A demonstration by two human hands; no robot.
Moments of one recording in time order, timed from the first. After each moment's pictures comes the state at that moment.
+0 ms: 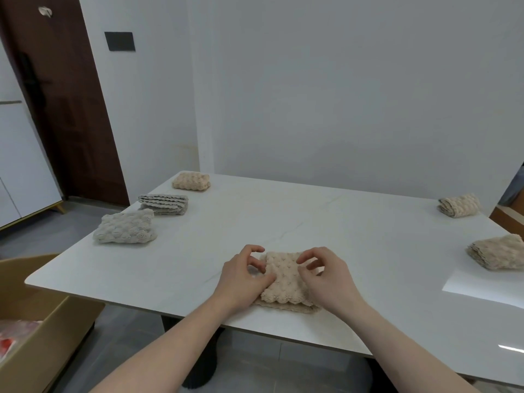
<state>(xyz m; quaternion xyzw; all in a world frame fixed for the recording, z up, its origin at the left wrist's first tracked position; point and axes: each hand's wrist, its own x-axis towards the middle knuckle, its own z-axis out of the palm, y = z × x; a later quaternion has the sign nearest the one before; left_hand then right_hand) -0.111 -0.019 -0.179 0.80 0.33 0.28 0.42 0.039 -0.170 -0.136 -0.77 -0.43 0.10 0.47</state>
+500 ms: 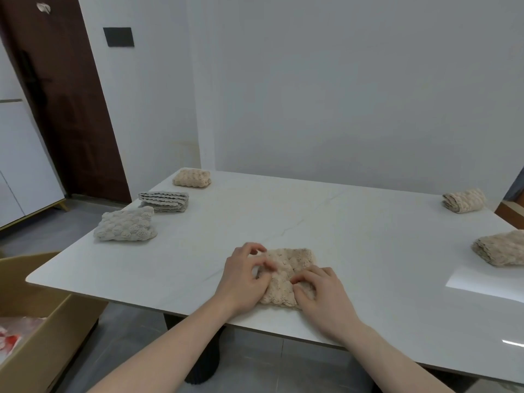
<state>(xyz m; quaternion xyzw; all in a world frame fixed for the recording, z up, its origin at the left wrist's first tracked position) -0.108 -0.020 -0.183 0.87 0.28 0.29 0.29 0.040 -0.177 -0.183 -0.79 -0.53 0.02 0.32</state>
